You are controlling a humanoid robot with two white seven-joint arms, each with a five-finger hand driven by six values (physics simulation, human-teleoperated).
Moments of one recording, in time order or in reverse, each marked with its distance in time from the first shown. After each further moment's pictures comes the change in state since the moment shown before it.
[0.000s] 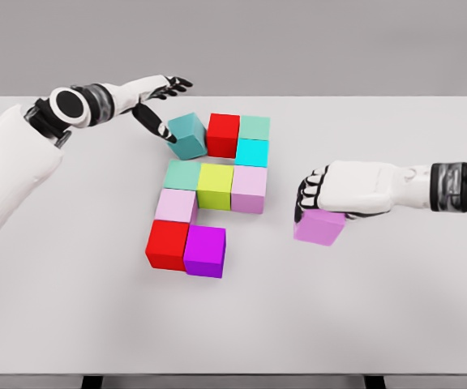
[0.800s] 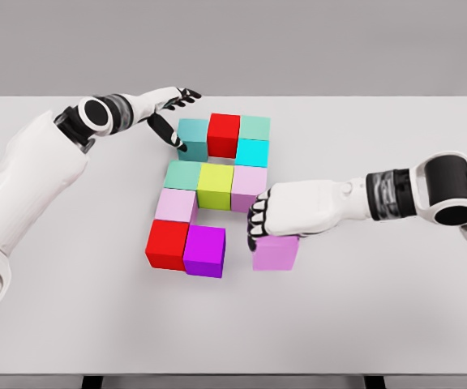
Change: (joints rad) left arm -0.006 -0.097 -0.011 0.126 -0.060 -0.001 0.028; right arm -0.150 0.122 0.228 -0.003 -0.002 0.000 0.000
